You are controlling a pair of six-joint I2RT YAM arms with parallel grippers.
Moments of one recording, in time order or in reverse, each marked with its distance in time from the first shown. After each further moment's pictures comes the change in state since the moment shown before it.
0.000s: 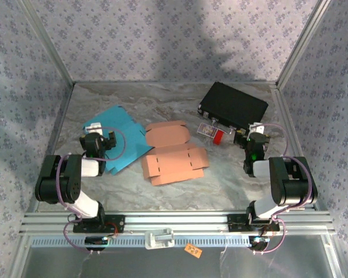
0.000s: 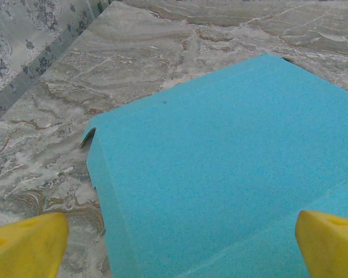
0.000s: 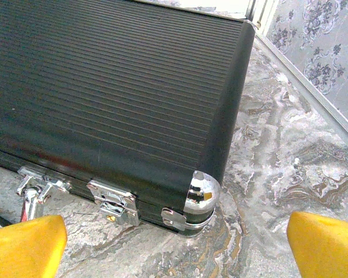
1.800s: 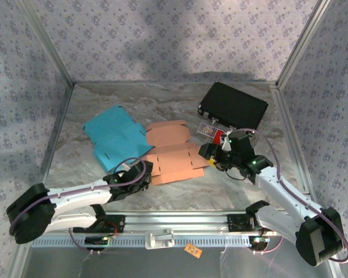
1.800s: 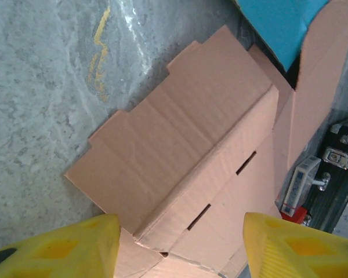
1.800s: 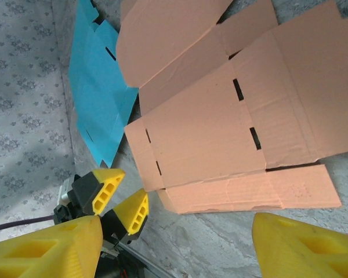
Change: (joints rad) left arm -0.982 -0.432 -0.004 -0.854 -0.110 -2.008; right arm 0.436 -0.530 0.250 -1.091 -0.716 0.924
